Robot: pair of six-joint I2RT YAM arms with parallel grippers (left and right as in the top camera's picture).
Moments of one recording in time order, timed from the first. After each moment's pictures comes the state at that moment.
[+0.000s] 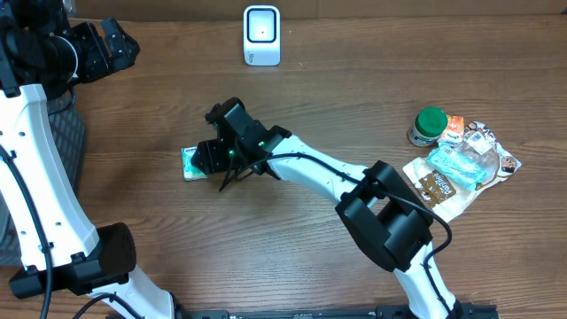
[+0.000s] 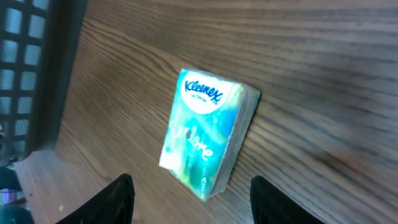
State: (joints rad) left arm 0.23 1.88 2.51 -1.62 0.23 -0.19; right arm 0.82 2.23 1.64 -0.29 -0.36 0.62
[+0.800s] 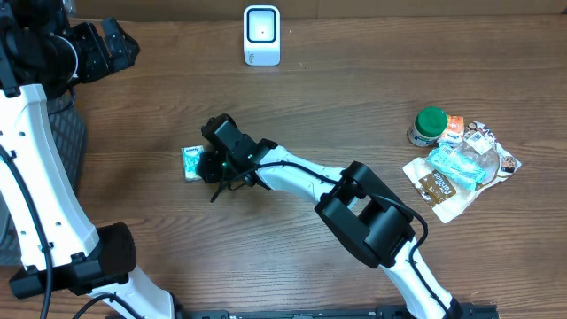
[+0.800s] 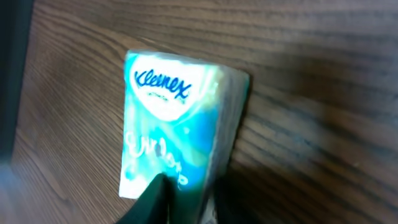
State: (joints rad) left arm 0.23 1.88 2.51 -1.62 0.23 -0.19; right arm 0.86 2.32 1.64 -0.23 -0.28 0.67
